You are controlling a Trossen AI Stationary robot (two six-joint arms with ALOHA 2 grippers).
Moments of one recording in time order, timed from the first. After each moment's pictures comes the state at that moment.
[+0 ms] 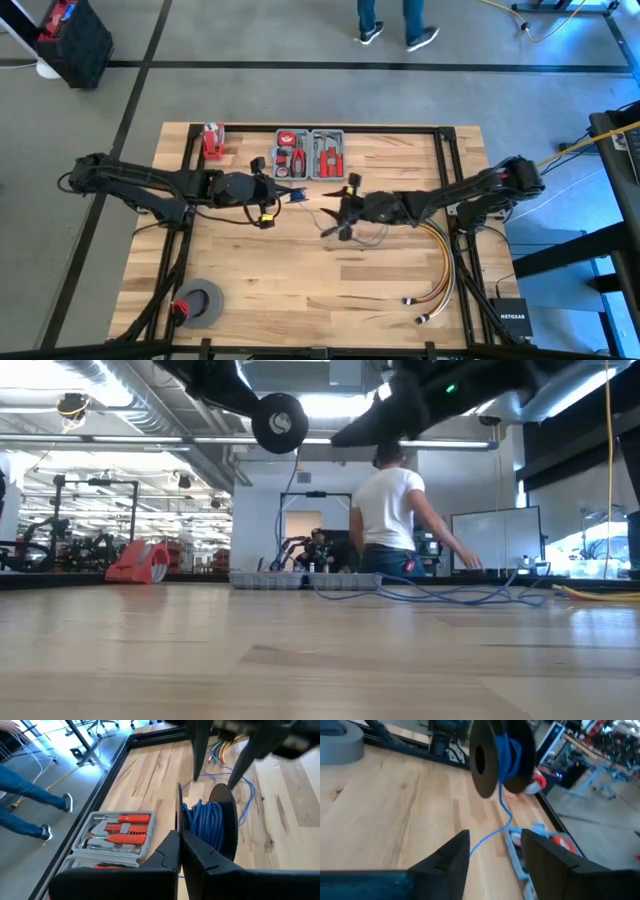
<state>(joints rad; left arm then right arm) -0.09 1.13 0.88 -0.27 -0.43 0.09 0.13 1.52 0.81 0.39 0.39 -0.25</state>
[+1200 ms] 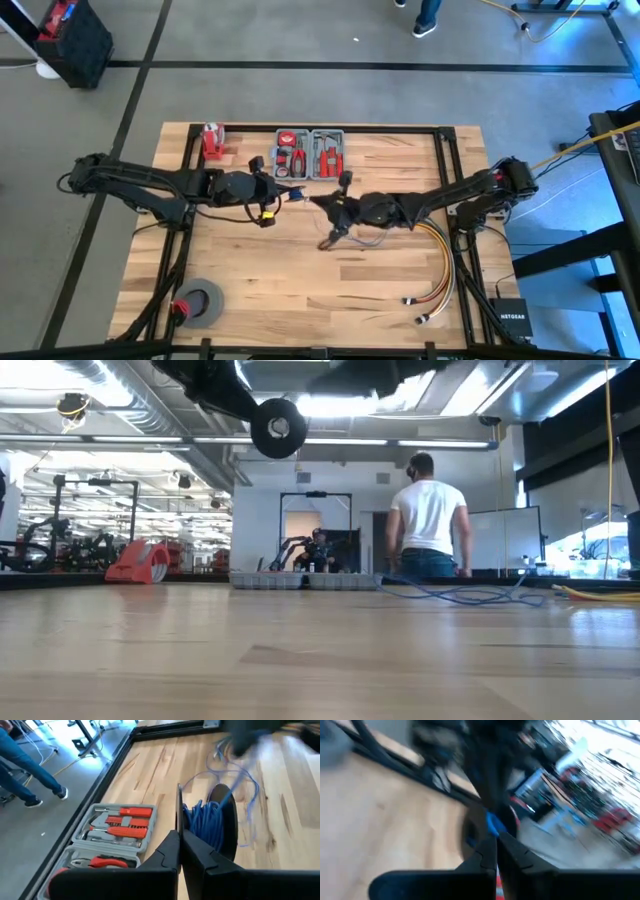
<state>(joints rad) -0.07 1.13 0.88 -0.29 -0.43 0.04 0.18 1.58 0.97 0.42 0.47 -0.55</state>
